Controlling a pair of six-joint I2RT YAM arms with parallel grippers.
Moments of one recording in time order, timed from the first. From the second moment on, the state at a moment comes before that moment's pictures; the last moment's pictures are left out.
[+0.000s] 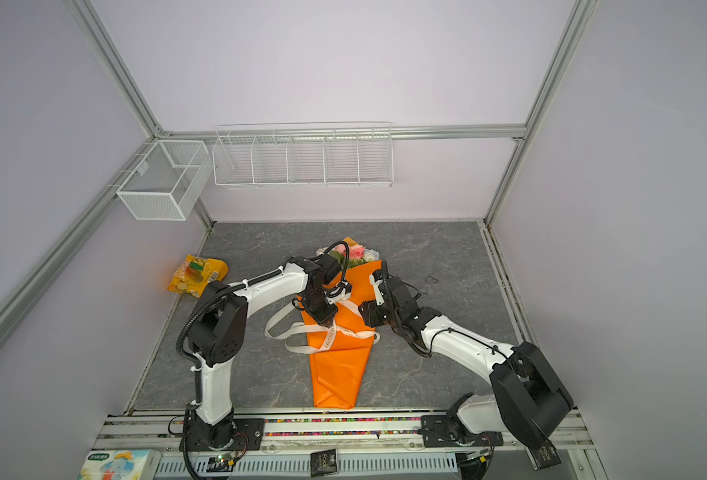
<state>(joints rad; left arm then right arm) -0.70 2.02 1.51 -1.03 0.21 0.18 0.65 1.36 0.74 -0.10 -0.09 0.40</state>
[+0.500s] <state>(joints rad) -0.70 1.94 1.49 -0.99 0.24 0.18 0.66 1.40 0.74 -0.05 -0.22 0.40</state>
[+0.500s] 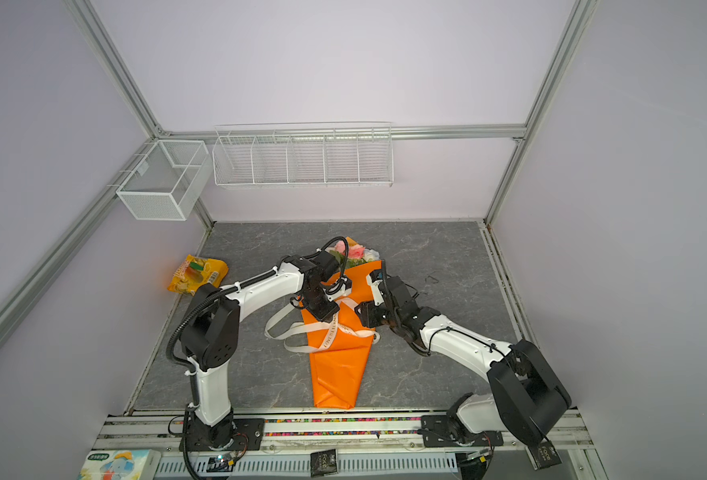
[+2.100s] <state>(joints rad) -0.56 1.68 1.30 -0.77 0.46 0.05 0.69 1.61 0.93 -0.04 -0.44 0.22</state>
